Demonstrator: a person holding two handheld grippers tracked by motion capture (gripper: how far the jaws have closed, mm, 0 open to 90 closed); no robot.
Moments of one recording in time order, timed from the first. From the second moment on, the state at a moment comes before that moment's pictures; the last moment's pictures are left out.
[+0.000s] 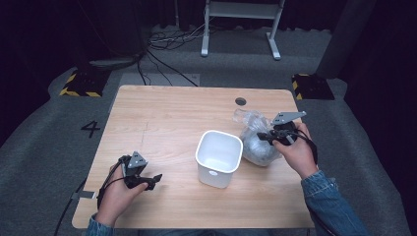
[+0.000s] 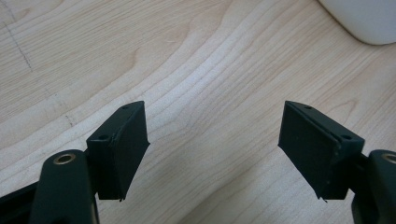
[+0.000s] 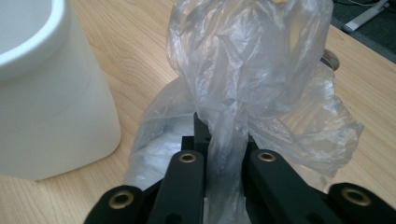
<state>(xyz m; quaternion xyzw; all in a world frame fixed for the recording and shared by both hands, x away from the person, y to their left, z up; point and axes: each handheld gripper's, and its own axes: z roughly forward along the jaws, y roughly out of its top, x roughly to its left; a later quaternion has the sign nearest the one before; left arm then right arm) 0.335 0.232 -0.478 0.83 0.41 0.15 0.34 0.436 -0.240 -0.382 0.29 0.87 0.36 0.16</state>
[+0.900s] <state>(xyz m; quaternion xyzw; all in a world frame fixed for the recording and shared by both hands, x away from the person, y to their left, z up) 0.332 0.228 -0.470 0.83 0.40 0.15 0.36 0.385 -0.278 -0.354 0.32 0.84 0.41 0.19</state>
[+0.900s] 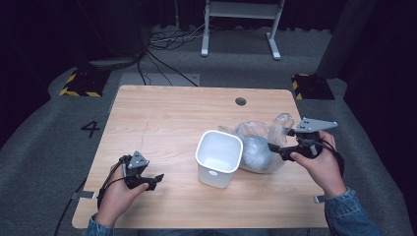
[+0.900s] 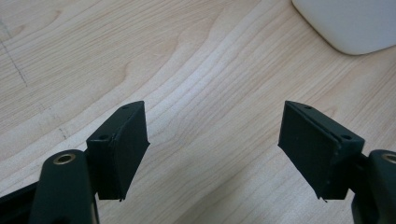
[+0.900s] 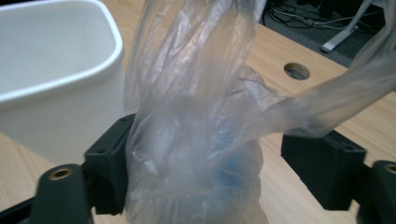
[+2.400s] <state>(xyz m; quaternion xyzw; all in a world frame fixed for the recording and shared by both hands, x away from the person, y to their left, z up) 0.319 0.250 -0.483 0.83 0.43 0.14 0.34 0.337 -0.346 -0.458 0.38 0.84 0.36 0.15</state>
